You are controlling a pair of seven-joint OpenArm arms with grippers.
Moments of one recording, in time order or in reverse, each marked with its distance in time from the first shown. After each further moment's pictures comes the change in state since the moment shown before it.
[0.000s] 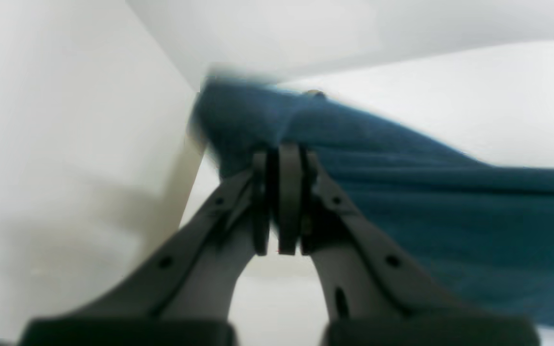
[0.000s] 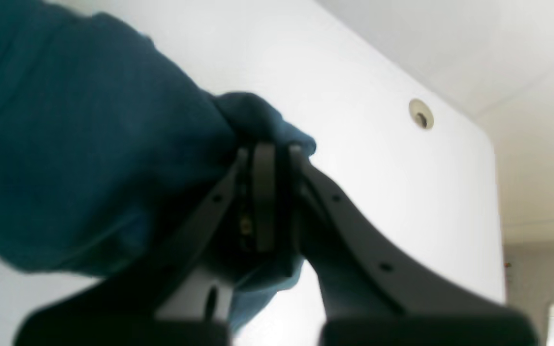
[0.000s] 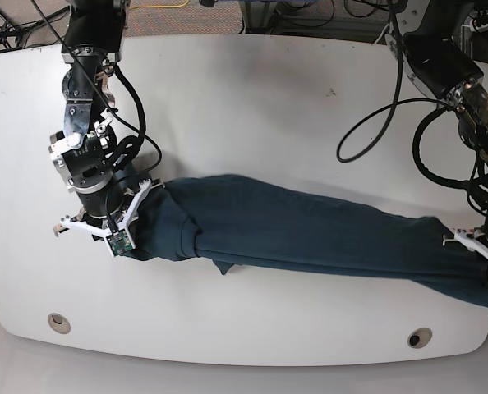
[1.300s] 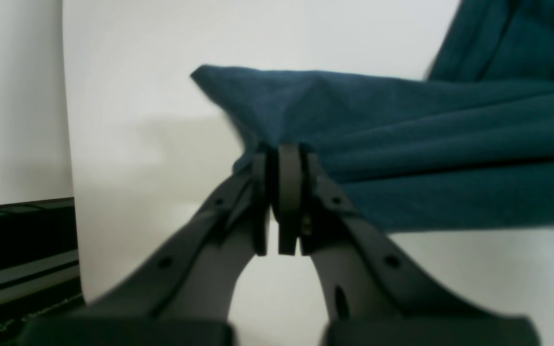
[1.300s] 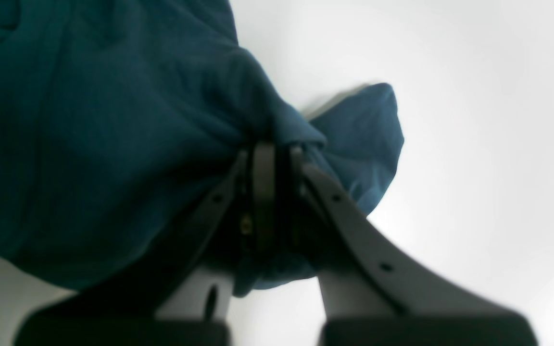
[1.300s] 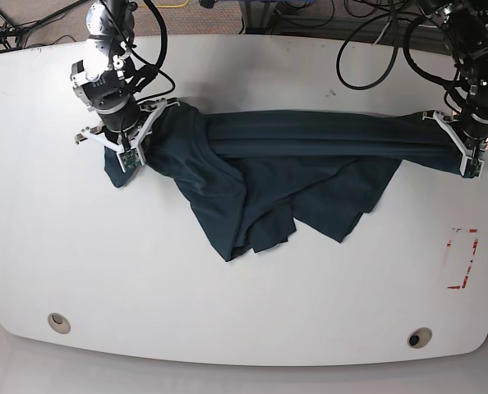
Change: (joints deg) left arm 27.8 1.3 -5.3 0.0 -0.2 -8.9 1.8; right arm -21.0 -9.2 6.5 2.3 -0.1 2.6 -0.4
